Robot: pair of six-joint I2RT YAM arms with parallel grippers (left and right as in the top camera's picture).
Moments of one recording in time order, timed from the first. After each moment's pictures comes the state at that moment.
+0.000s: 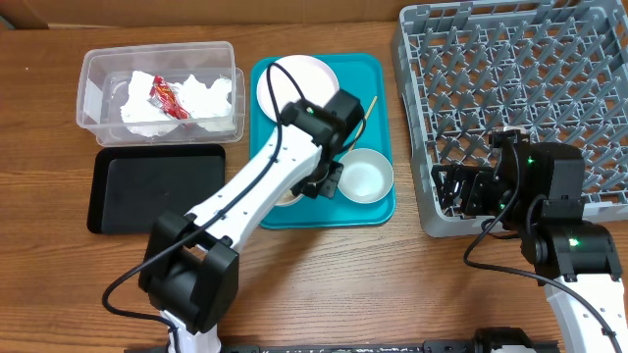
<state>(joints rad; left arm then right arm) -0.60 1.92 1.65 -1.30 -0.09 -0.29 0.01 0.99 0.90 -0.72 -0.33 0.18</state>
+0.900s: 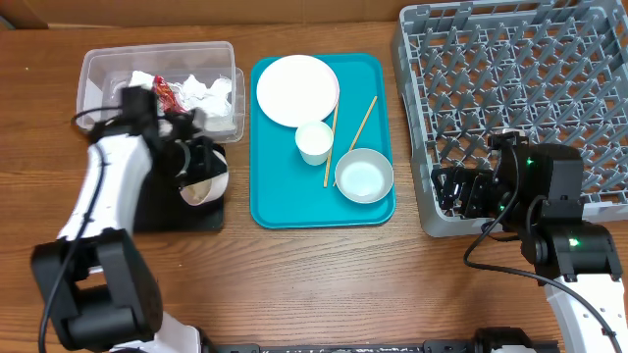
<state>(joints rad) 0.20 1.74 1.25 -0.93 0.59 0.00 0.01 0.99 0.90 -0.75 -0.33 0.18</state>
